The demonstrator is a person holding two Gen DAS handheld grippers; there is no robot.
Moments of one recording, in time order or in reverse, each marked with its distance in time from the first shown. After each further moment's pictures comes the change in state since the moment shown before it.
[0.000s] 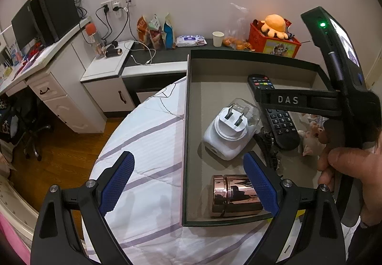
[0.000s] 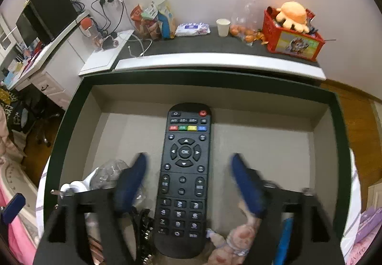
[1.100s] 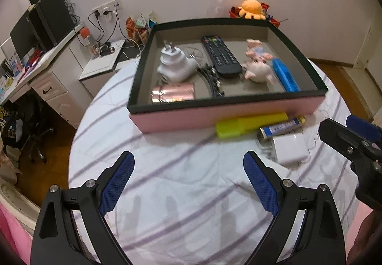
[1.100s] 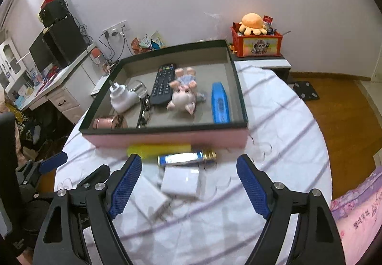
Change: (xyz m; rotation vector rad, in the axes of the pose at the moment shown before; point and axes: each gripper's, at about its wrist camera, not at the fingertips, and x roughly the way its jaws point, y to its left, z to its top) left arm -0.065 -0.072 -0.103 0.090 0.013 0.008; right arm -0.158 -0.043 -0.198 0.128 -0.205 0.026
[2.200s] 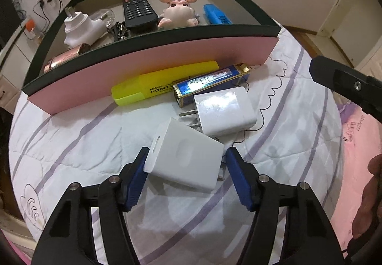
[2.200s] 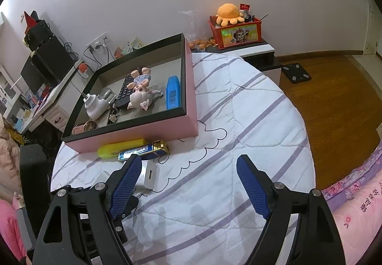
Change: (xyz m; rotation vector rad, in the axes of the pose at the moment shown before) left arm 0.039 -0.069 -0.018 0.130 0.176 -0.258; right arm -0.002 -0.070 -0.012 0.134 -0.006 0.004
